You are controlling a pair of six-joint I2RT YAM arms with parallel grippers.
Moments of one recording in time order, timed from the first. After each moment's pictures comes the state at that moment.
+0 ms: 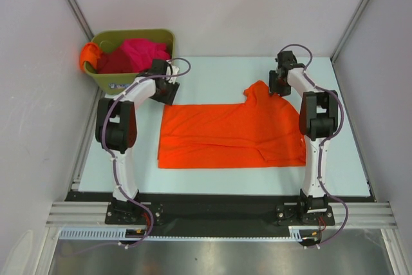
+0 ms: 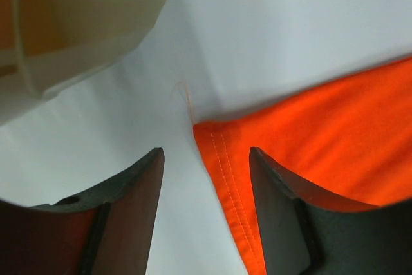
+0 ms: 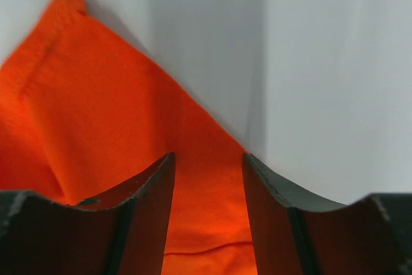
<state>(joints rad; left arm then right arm) -0.19 2.07 1.59 -0.58 -0.03 0.19 0.08 2.31 1.91 -0.65 0.04 0.12</state>
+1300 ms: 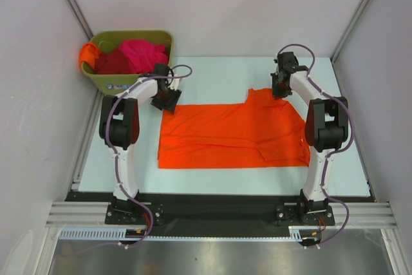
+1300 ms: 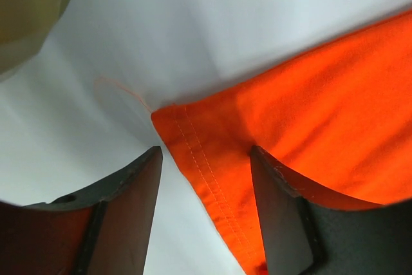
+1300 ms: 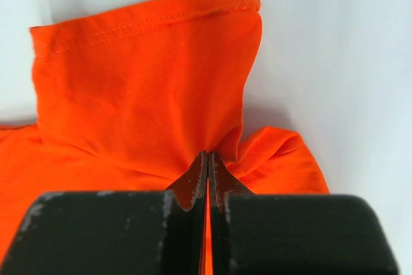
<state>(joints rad) -0.18 2.13 1.61 -0.68 0.05 0.21 0.12 2.08 1.69 -0.65 0.05 0.10</state>
